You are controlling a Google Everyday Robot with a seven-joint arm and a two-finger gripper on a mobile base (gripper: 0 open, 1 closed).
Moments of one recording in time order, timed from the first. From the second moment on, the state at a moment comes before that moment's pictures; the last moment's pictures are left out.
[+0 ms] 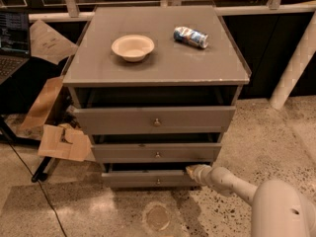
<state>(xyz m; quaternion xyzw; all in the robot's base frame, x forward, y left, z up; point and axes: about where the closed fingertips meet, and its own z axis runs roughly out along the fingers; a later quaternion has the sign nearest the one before) 0.698 -0.207 0.206 -0.23 0.88 0.12 0.39</state>
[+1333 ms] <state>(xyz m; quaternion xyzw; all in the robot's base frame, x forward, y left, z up) 0.633 -0.203 0.212 -0.24 0.89 0.16 0.35</state>
